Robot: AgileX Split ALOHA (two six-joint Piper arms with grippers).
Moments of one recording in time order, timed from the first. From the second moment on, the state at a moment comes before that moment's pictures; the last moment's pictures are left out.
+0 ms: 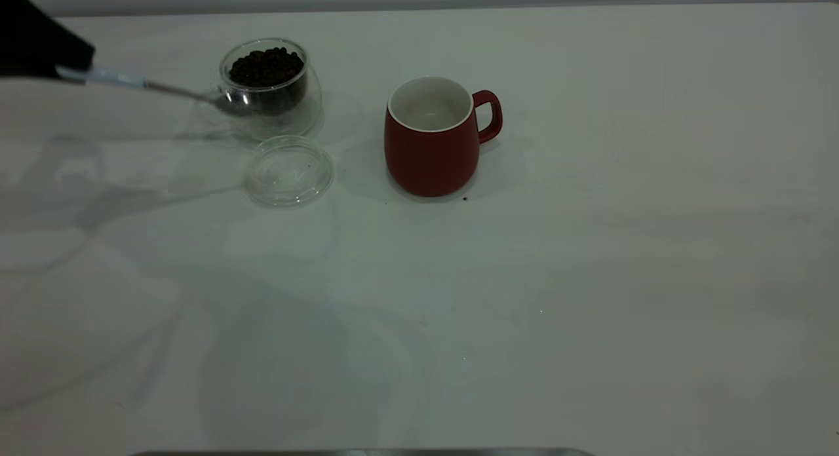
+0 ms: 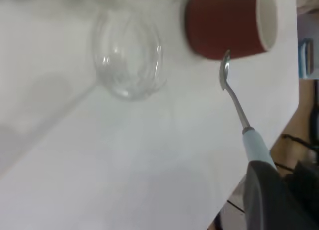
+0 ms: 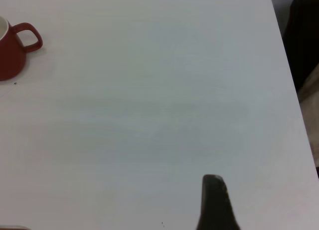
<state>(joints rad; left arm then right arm) 0.37 2.29 -1.36 -1.00 1.15 1.07 0.01 -0.01 -0.47 -0.01 1.13 -0.03</state>
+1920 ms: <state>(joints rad) 0.25 2.57 -1.34 -1.28 0.97 1.13 0.01 -0.01 -0.47 -0.01 1.13 -0.03</state>
